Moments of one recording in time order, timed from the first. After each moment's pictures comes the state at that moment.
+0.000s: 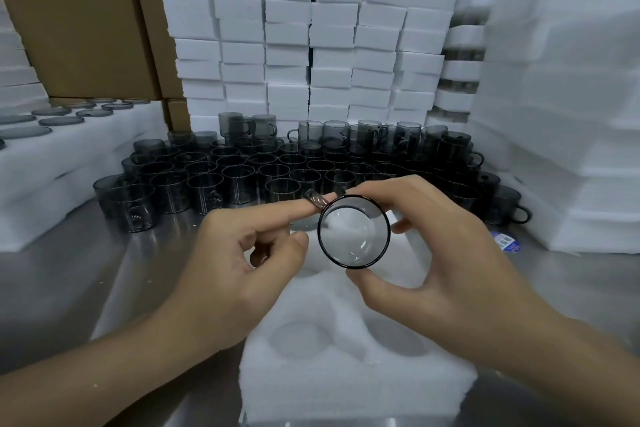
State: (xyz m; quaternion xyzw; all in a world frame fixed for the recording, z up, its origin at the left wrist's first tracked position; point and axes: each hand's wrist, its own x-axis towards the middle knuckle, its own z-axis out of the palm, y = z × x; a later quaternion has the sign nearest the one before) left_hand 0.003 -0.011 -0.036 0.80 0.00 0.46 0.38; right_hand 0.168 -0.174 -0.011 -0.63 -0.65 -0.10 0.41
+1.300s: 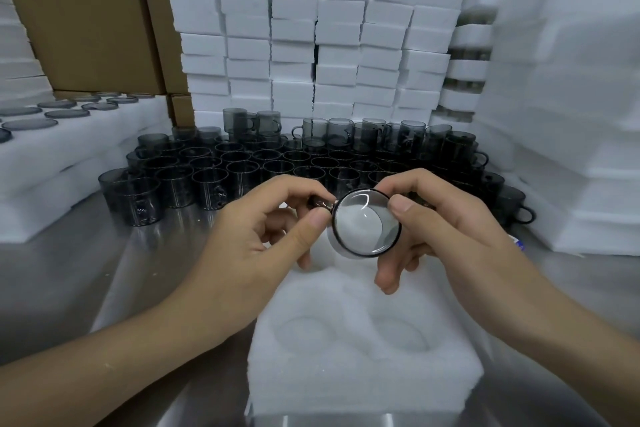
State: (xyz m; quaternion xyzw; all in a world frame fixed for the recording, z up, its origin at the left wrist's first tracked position) left_hand 0.011 -0.005 -0.037 0.79 0.01 0.43 0.43; right_hand 0.165 -0.173 -0.005 -0.61 -0.51 0.18 0.58
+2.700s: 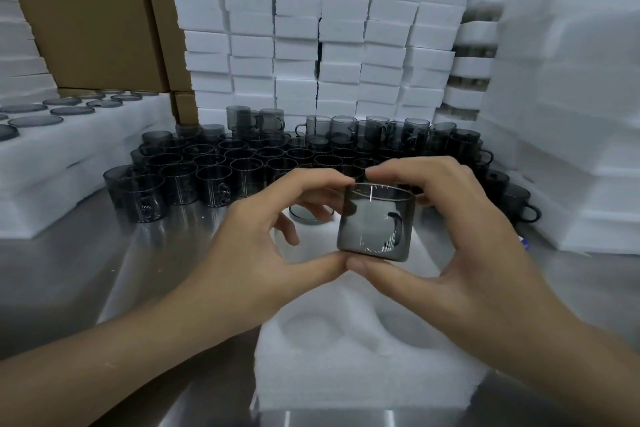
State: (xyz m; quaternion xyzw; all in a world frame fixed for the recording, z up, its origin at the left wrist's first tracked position) left_hand 0.008 -0.003 -0.033 0.85 0.00 0.43 0.31; right_hand 0.161 -0.179 -0.008 -0.63 -0.64 -0.15 0.42
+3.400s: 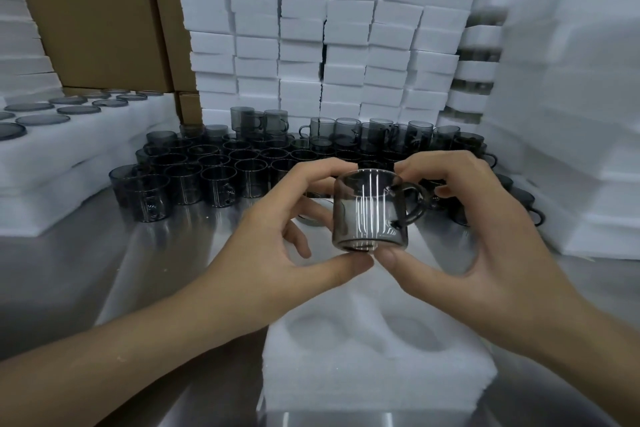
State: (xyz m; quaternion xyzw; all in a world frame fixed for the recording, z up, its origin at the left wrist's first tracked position) left_hand 0.011 -0.005 -0.034 0.83 0.00 0.39 0.38; right_hand 0.168 -0.176 0.009 -0.68 -0.61 -0.11 0.40
